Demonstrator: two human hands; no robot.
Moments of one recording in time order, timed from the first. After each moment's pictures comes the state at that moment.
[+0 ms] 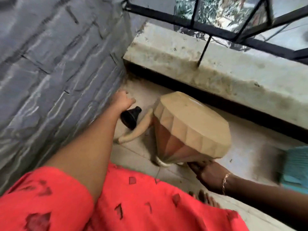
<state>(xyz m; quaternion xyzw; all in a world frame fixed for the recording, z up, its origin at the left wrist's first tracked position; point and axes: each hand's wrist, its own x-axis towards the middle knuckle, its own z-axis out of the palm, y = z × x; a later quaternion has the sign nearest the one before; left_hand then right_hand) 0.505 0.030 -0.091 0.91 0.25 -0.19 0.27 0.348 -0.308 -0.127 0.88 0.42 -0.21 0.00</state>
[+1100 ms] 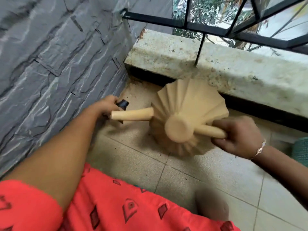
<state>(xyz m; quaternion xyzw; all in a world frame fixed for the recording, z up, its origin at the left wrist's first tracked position) 0.473 0.062 -0.031 0.89 0.18 -0.32 0.26 0.406 -0.307 0.004 0.92 0.30 -0.02 -0.24</state>
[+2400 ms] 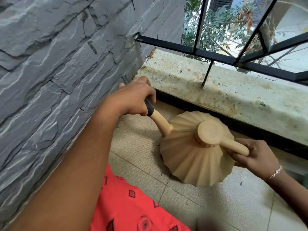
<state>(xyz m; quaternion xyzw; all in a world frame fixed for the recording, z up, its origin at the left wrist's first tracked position) 0.493 -0.019 0.084 0.98 -0.06 -0.19 0.08 0.432 -0.344 -0.025 0.91 0.14 -0.12 -0.37</state>
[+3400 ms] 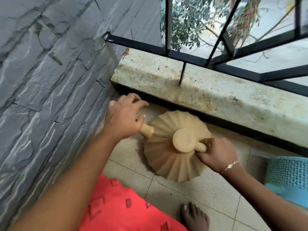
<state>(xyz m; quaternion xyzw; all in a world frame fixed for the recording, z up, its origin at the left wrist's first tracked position) 0.486 -0.049 0.038 0.99 -0.05 -0.09 0.09 0.438 -0.309 0.001 0.96 0.07 -0.21 -0.14</state>
